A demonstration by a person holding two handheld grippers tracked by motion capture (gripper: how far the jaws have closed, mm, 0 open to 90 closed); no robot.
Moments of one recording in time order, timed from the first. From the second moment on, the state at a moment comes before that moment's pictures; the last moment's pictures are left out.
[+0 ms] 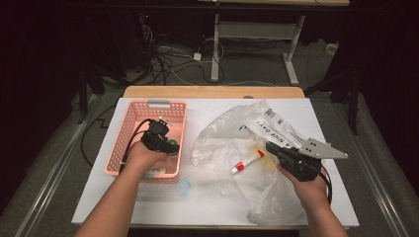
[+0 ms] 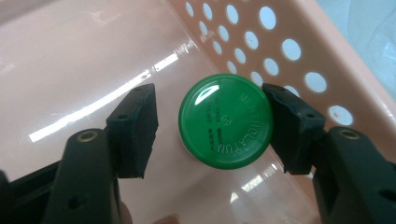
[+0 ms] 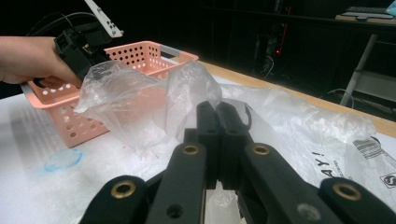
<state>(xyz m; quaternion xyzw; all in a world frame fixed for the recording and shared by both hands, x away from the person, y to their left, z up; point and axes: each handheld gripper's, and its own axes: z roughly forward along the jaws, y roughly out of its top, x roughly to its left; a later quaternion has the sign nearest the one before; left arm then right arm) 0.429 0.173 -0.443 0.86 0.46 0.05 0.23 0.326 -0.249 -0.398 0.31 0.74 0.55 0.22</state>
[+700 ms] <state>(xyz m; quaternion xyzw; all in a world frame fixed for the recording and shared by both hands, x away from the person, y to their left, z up) 0.430 0.170 -0.446 0.86 0.45 0.04 0.23 0.326 -0.249 -0.399 0.31 0.74 0.55 0.22</state>
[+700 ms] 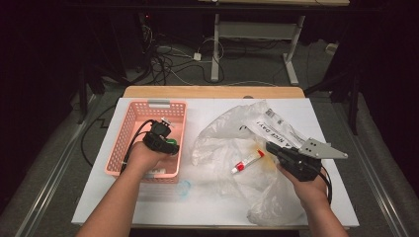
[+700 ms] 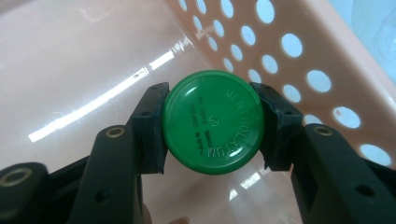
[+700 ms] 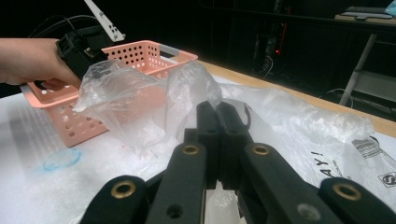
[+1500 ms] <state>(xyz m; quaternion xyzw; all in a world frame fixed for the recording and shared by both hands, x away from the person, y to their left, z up) 0.390 0.185 -0.403 0.83 0.45 0.10 0.30 0.326 -0.251 -0.395 0.30 0.74 0.56 0.22</state>
